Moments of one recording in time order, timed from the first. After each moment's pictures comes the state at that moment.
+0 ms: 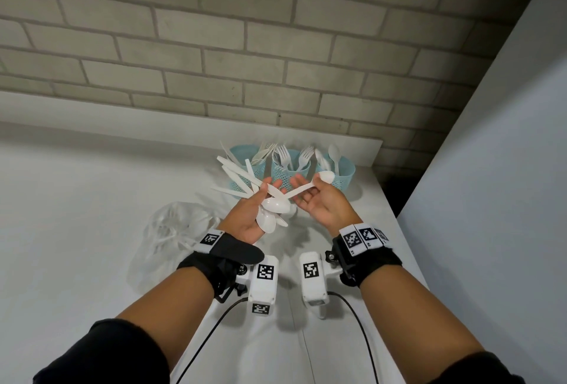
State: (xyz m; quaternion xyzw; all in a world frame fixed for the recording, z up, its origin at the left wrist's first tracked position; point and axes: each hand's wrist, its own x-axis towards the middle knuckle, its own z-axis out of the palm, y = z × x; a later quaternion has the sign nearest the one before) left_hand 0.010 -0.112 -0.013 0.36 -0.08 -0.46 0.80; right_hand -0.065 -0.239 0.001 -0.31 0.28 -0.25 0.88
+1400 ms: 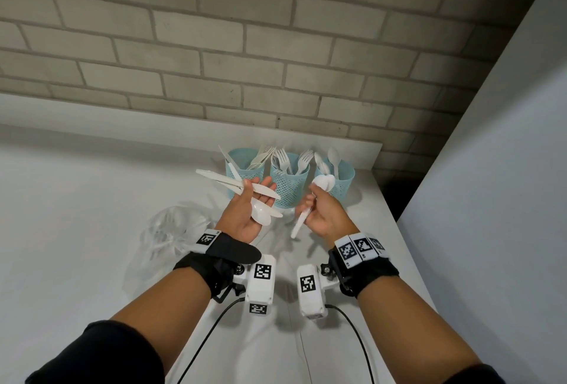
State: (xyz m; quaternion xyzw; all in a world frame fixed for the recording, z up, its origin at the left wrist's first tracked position) left_hand 0.021 -0.116 -0.015 0.32 -0.06 -0.41 0.85; right_hand -0.061 -0.240 -0.011 -0.26 0.32 -0.23 0.88
